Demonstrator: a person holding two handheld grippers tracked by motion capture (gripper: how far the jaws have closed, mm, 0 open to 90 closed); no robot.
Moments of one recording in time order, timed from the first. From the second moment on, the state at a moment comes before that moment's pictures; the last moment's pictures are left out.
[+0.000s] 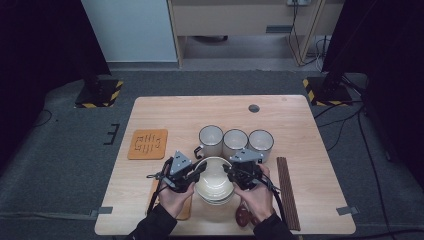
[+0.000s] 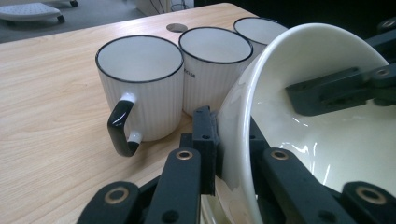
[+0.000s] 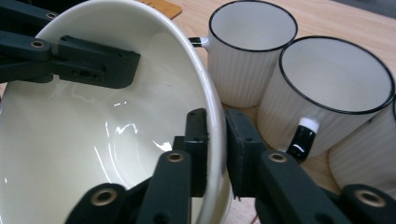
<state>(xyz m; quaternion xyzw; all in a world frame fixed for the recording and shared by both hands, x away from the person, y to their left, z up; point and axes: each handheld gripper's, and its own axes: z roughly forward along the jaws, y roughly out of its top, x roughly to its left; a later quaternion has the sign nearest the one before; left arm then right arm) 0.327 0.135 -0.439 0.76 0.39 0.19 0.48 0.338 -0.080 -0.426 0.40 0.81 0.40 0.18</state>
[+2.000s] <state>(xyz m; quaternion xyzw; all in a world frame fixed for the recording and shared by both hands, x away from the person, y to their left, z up) 0.336 0.175 -0.415 0.72 0.45 0.18 0.50 0.327 -0.134 -0.397 0.37 0.68 0.60 0.20</state>
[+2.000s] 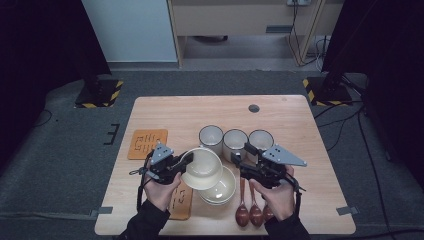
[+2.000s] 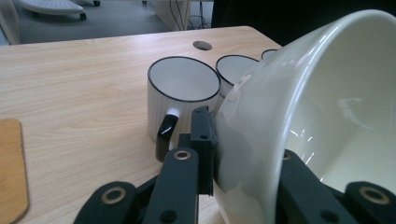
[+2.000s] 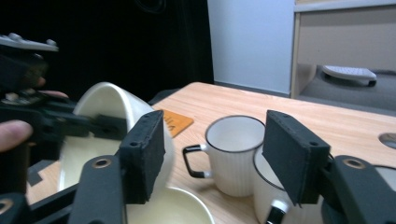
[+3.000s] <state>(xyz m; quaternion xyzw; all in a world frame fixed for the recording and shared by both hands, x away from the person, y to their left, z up) 0.341 0.218 -0.396 0.67 0.47 0.20 0.53 0.360 -0.214 -0.434 0.47 0.68 0.50 0.26</state>
